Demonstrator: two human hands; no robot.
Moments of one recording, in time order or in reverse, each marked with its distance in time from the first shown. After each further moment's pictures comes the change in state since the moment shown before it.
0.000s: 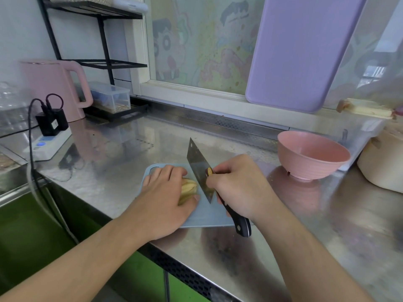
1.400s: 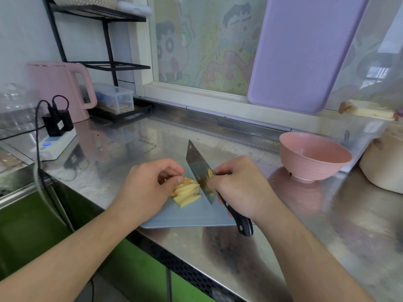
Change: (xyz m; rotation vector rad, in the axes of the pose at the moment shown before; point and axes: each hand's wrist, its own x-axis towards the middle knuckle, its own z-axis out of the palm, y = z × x) left_hand 0.003 -0.022 -0.019 -0.464 0.269 -0.021; right_hand 0.001 0.002 0.001 0.020 -0.031 -0.006
